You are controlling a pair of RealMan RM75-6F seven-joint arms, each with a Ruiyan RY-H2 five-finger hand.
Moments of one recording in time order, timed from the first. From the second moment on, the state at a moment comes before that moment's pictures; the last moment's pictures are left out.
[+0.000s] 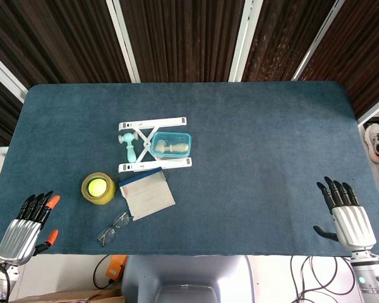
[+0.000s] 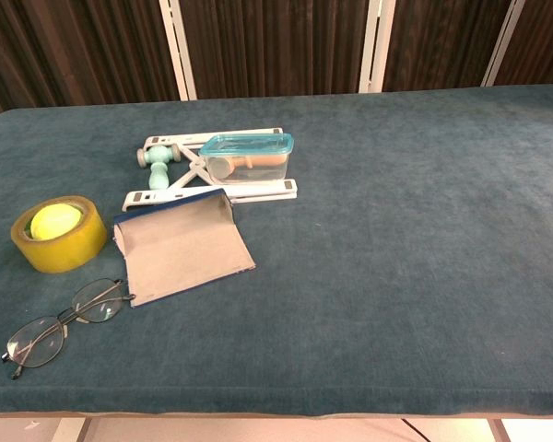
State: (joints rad) left arm -0.13 -1.17 0.03 -1.54 1.66 1.47 0.07; right arm 0.10 -1.15 0.03 -1.62 -1.51 1.43 -0.17
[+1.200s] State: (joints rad) left arm -0.31 -1.55 0.04 -1.36 1.69 1.27 -0.08; right arm 0.11 -1.15 0.03 -1.61 -1.50 1.39 -0.17
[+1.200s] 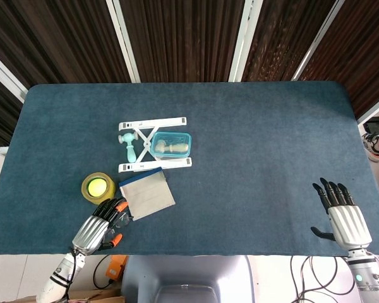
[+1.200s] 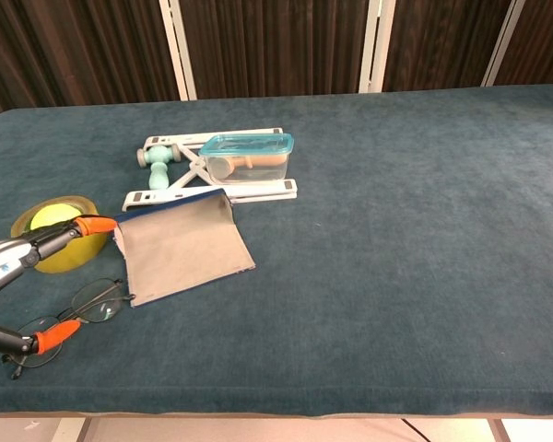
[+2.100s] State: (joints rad) left arm -0.28 -1.62 0.07 -1.26 1.60 1.25 0.04; right arm 0.11 -1.13 0.02 -1.62 -1.51 1.40 -0.14
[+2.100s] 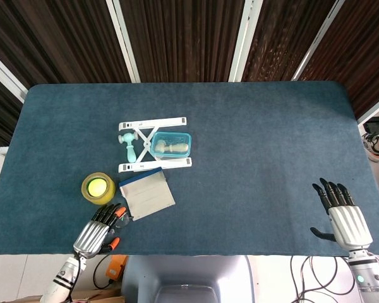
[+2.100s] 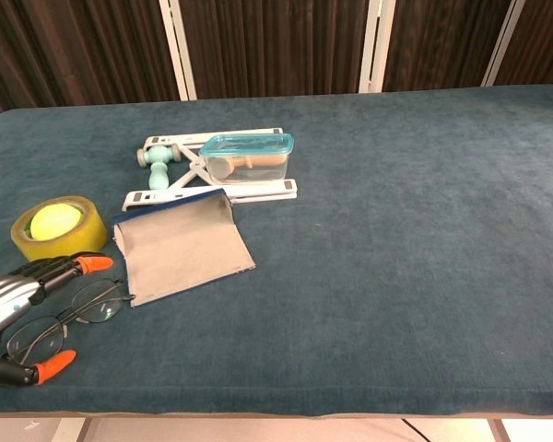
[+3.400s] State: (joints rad) left arm -0.27 -1.65 0.03 -1.12 1.60 1.36 0.12; right arm 0.12 -1.10 0.00 -1.64 -1.54 1.38 -0.10
